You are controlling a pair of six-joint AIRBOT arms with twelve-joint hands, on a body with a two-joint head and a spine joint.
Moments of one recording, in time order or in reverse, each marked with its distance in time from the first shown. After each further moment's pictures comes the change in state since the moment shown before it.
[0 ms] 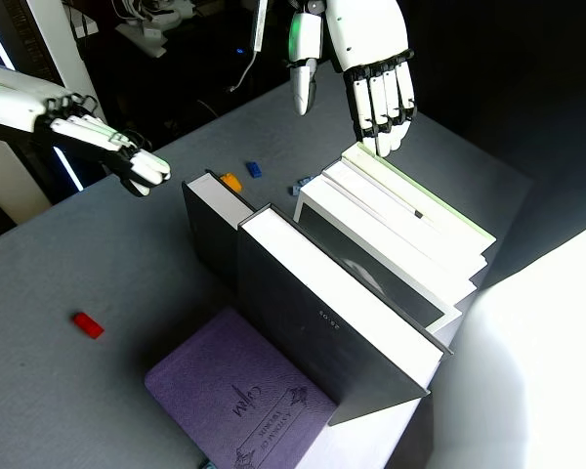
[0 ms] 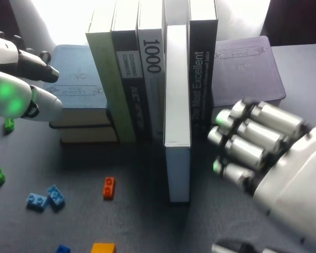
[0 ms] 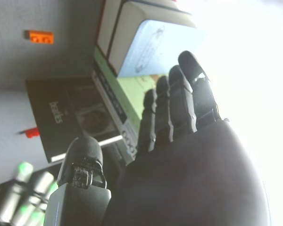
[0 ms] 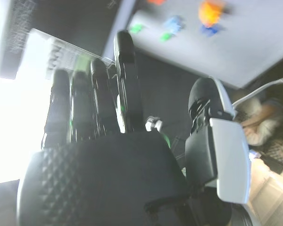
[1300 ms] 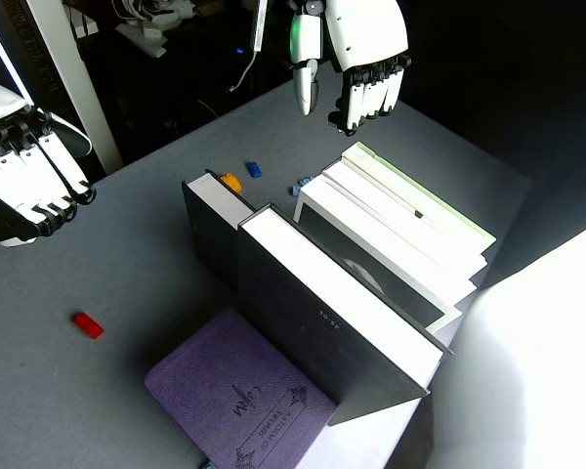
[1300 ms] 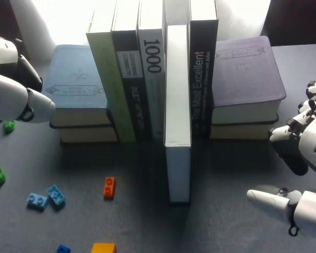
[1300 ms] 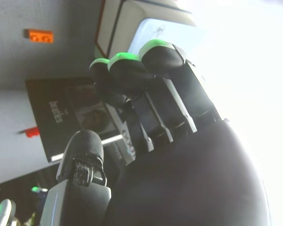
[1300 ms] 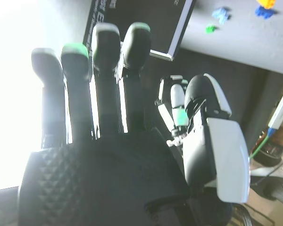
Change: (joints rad) left arm 0.000 0.000 0.000 0.000 0.000 0.000; right arm 0.137 0.182 0.040 0.134 -0.195 0.087
